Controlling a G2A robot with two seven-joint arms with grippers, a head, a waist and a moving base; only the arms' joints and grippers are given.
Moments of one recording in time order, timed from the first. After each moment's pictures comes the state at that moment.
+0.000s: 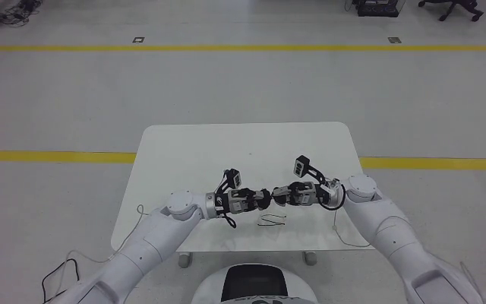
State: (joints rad) left arm 1.17 -1.19 -0.77 -1.18 -0.77 -0.18 -0.99; right arm -1.13 -1.12 0.96 -1.01 0.72 -0.09 1.37
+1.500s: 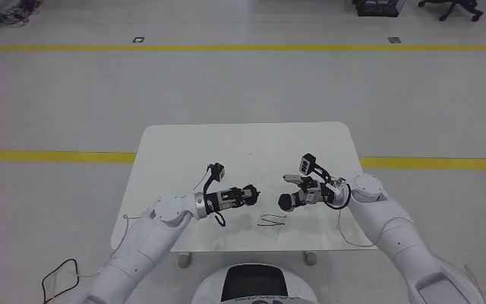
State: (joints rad) left arm 1.28 -1.18 -0.96 -1.25 -0.41 -0.34 -0.89; right arm -1.14 -1.11 1.01 -1.02 0.70 -0.10 1.37
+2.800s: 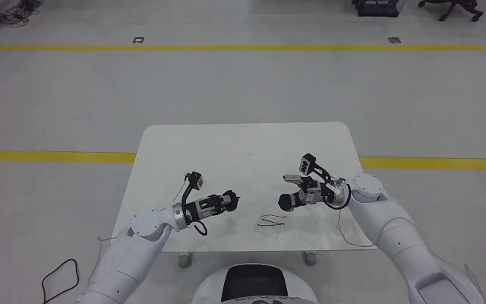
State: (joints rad) left arm 1.48 -1.14 -1.19 -1.36 -0.38 -0.34 -0.96; right arm -1.14 -1.11 1.01 -1.02 0.70 -0.10 1.37
